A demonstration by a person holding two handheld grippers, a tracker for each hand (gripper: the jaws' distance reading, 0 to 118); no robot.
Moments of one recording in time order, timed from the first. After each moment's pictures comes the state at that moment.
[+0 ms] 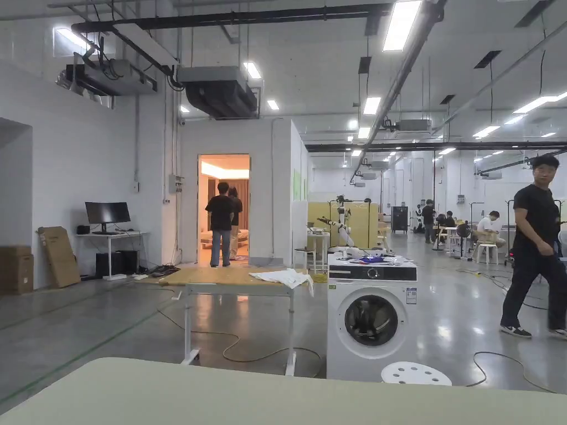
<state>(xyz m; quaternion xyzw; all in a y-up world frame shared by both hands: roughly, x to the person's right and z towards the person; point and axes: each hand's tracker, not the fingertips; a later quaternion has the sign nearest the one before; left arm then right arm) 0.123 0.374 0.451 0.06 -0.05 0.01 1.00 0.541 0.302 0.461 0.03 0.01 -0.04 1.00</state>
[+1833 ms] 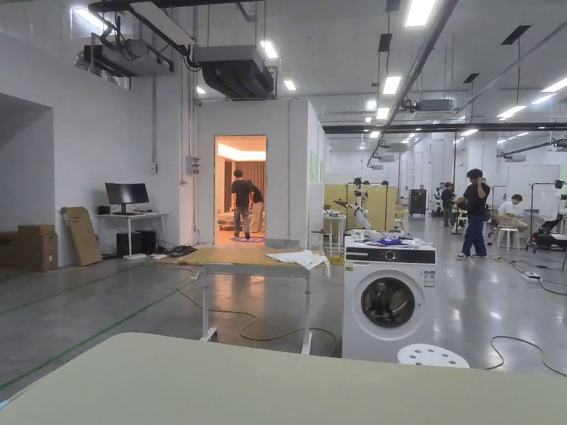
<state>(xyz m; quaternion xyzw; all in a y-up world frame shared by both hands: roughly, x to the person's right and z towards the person) 0.241 0.267 0.449 -0.06 -0.10 -0.58 0.80 0.432 0.193 0.414 -0.03 0.05 0.61 0.79</state>
